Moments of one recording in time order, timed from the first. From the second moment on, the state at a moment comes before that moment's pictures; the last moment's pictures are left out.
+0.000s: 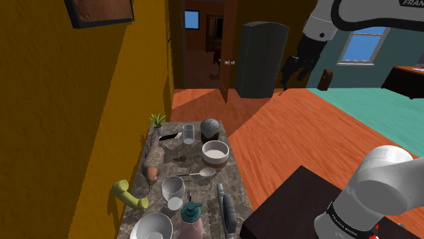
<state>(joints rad) 0.02 -0.78 -0.06 -2.26 -0.09 1.70 0.13</state>
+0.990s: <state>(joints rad) 0.06 -0.60 0.17 -2.40 -0.04 1.97 0.40</state>
